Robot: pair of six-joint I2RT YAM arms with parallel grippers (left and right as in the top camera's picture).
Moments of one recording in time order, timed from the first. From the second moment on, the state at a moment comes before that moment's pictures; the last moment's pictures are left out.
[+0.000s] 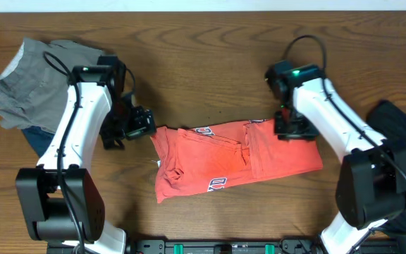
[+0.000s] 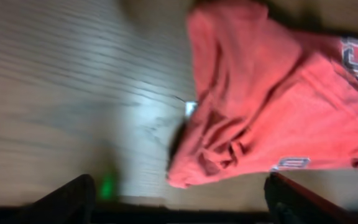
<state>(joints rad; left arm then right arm) -0.03 1.72 1.35 -1.34 0.22 -0.28 0.30 1.85 1.40 -1.33 0.22 0.55</state>
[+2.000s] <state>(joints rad) -0.41 1.72 1.50 -1.34 0.16 -0.44 0.00 1.85 1.40 -1.35 0.21 0.40</state>
